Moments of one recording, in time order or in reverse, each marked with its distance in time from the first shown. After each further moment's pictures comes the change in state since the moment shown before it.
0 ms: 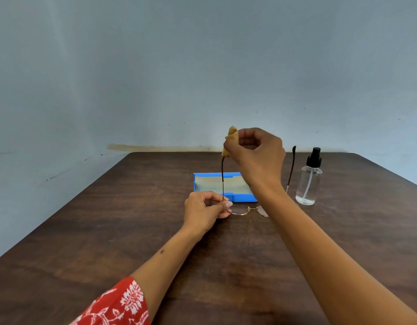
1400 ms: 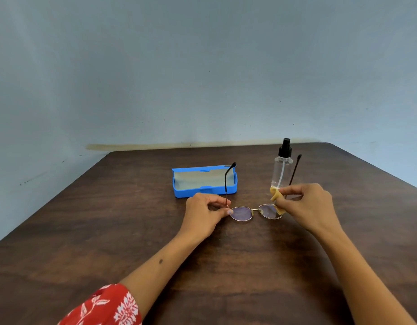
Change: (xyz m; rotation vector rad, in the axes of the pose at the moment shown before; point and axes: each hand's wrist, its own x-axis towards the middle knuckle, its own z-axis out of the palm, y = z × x) left_hand -0.025 0.003 0.034 0.459 -0.118 0.186; right_hand -0.025 0.071 -0.143 -0.606 -0.111 0.222
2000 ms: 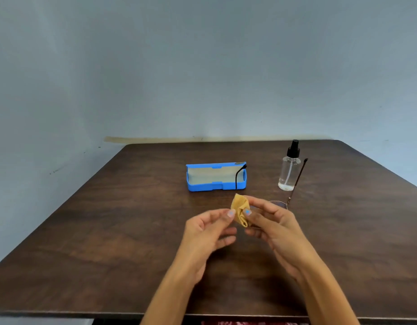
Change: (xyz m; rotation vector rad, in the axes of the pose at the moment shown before) left_hand -0.086 0.047 -0.033 -0.765 -0.046 -0.448; right_hand -0.073 -0.047 0.022 0.881 -0.489 0.200
